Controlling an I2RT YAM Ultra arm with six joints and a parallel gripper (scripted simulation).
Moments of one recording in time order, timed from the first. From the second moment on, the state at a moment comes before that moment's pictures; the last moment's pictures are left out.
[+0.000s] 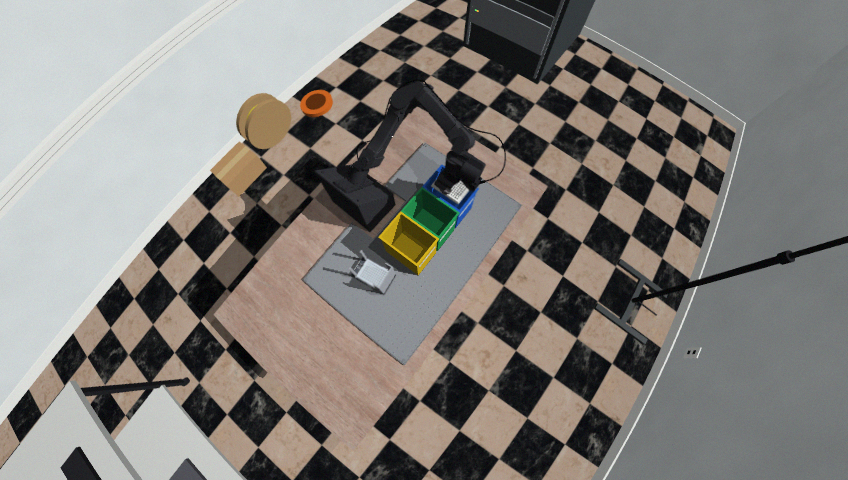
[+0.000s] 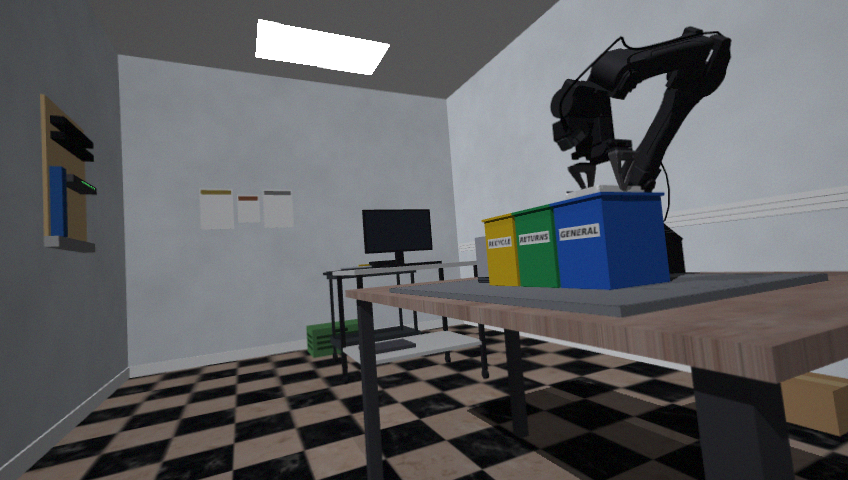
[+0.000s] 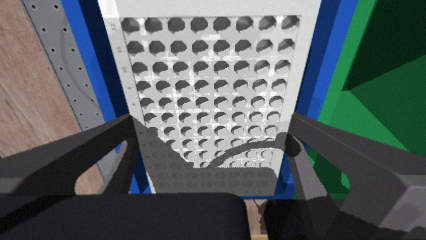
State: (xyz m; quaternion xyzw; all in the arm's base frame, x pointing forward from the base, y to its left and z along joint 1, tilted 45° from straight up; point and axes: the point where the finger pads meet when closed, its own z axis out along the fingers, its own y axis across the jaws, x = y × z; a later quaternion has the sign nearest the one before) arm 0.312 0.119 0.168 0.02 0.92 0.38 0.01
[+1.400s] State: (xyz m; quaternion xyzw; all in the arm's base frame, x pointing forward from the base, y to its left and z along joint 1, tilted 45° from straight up) arm 0.311 0.131 0.157 0.02 0.92 0.38 0.01
